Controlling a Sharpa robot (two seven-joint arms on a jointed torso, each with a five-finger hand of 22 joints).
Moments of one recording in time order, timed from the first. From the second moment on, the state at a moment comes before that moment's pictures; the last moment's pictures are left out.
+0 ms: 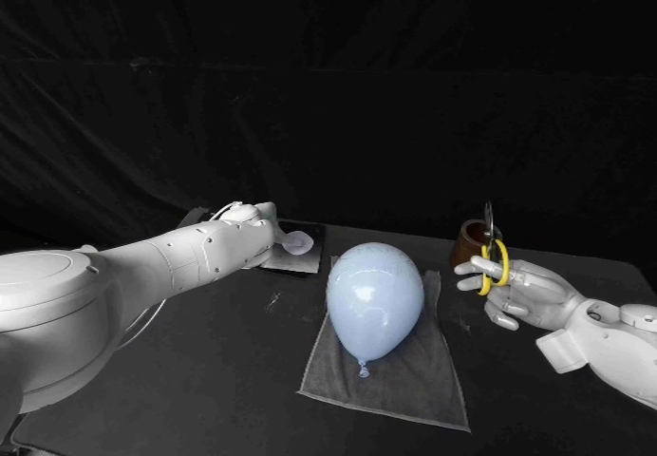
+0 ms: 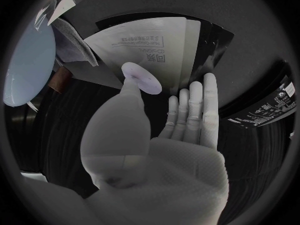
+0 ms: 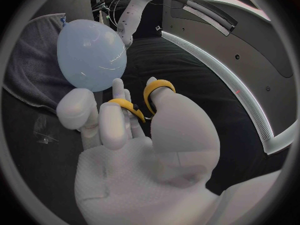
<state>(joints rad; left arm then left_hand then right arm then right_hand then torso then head) 1.20 -0.52 -0.07 0.75 -1.23 -0.20 -0.45 1.24 -0.20 -0.13 0.30 0.05 0.47 0.16 0.80 0.71 0.67 0.18 0.89 0.50 0.90 0.12 0.67 0.85 0.16 1.06 0.20 0.37 0.15 1.22 -0.96 -0.20 1.49 -0.01 0.09 0.23 1.14 -0.14 0.27 0.09 0.05 0.89 0.16 0.22 0.53 1.25 0.08 0.07 0.14 1.46 0.00 1.30 1.03 0.11 1.41 0.10 1.02 1.11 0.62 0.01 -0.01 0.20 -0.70</state>
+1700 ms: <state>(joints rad) 1.18 -0.62 -0.07 0.87 -1.18 -0.26 -0.33 1.71 0.01 0.10 0.27 0.05 0.84 0.13 0.67 0.36 0.83 0.10 0.75 0.30 0.92 0.06 0.68 0.72 0.17 0.97 0.16 0.52 0.25 1.22 -0.96 -0.20 1.49 -0.02 0.09 0.23 1.15 -0.13 0.27 0.09 0.05 0.89 0.16 0.22 0.53 1.26 0.08 0.07 0.14 1.46 0.00 1.30 1.03 0.10 1.41 0.10 1.02 1.11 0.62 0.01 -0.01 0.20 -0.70</state>
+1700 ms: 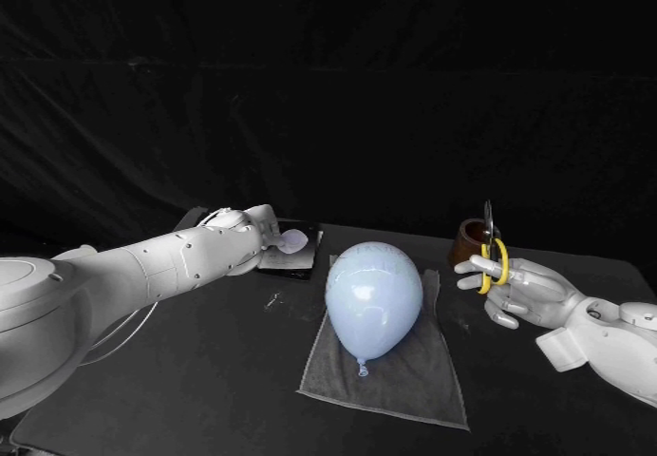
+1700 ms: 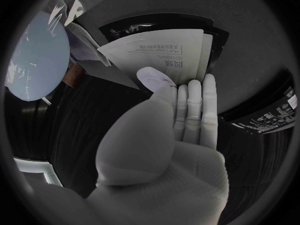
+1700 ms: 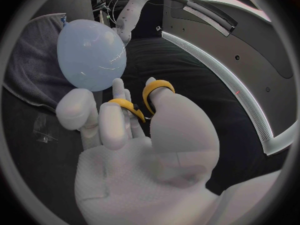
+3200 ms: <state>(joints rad) 1.23 -0.55 -0.07 0.71 -1.24 -0.12 -0.47 1.02 -0.22 -0.14 0.30 0.05 0.59 0.17 0.86 0.45 0.78 0.11 1.01 0.42 1.34 0.04 1.37 1.21 0.17 1.15 0.13 0.98 0.59 1.22 -0.96 -0.20 1.48 -0.02 0.09 0.23 1.16 -0.13 0.27 0.09 0.05 0.89 0.16 0.22 0.53 1.26 0.08 0.07 0.14 1.46 0.00 1.30 1.03 0.10 1.41 0.09 1.02 1.11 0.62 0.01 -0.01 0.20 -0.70</state>
